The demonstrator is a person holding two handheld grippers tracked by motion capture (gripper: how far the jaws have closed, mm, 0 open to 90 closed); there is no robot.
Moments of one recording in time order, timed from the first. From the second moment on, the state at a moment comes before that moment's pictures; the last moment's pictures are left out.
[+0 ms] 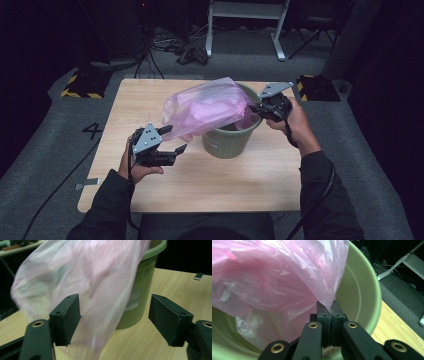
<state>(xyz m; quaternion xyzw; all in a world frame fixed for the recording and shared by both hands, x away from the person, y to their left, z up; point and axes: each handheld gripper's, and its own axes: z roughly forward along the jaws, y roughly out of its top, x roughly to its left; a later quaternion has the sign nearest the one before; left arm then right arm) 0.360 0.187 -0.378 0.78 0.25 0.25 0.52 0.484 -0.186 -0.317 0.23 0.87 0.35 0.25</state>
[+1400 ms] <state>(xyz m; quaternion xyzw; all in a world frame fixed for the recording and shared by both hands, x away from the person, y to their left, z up) 0.376 0.167 -0.353 0.77 0.22 0.31 0.51 0.421 -0.131 -0.296 0.06 0.87 0.45 0.20</state>
